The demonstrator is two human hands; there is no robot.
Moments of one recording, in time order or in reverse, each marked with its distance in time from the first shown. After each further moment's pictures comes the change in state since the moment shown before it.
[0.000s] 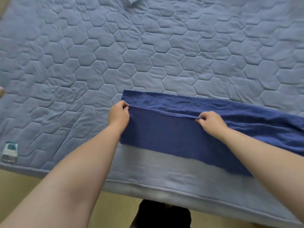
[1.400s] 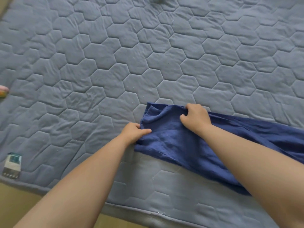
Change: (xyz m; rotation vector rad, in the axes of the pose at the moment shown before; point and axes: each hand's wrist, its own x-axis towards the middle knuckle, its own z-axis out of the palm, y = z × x) left_hand 0.059 -0.065 -0.003 -0.206 -0.532 -0.279; right_hand 0.097 -0.152 0.079 -0.288 0.120 -0.168
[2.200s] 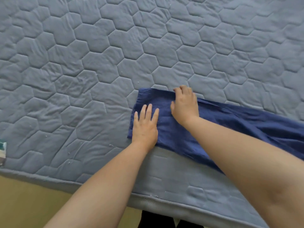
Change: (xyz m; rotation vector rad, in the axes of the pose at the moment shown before) left_hand -0.033 -0.005 0.075 0.961 0.344 0.458; right_hand -0.016 -0.021 0.019 -0.127 0.209 -0.163
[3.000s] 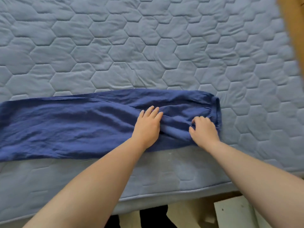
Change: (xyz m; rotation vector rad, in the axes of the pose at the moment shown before) left_hand -0.007 0.405 0.019 -0.138 -0.018 0.585; right_hand -0.268 0.421 -0.085 -0.038 -0.224 0.560
